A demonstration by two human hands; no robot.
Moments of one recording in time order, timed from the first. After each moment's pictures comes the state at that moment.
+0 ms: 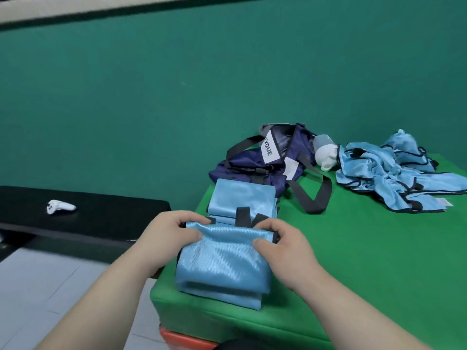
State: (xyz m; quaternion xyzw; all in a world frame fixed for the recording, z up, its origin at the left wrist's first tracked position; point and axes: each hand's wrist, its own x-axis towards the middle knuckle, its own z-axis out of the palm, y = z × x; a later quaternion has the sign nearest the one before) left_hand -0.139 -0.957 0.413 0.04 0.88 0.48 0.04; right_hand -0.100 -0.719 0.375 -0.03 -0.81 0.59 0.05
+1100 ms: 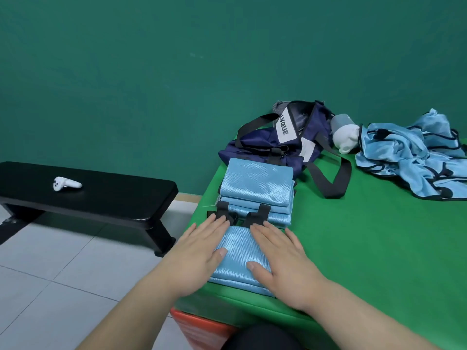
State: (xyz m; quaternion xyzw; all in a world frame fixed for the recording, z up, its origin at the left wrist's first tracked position) left_hand -0.141 -0.964 0.314 0.24 0.96 0.09 0.05; right_hand -0.109 -0.729 0.301 0.19 -0.97 0.14 -0.01
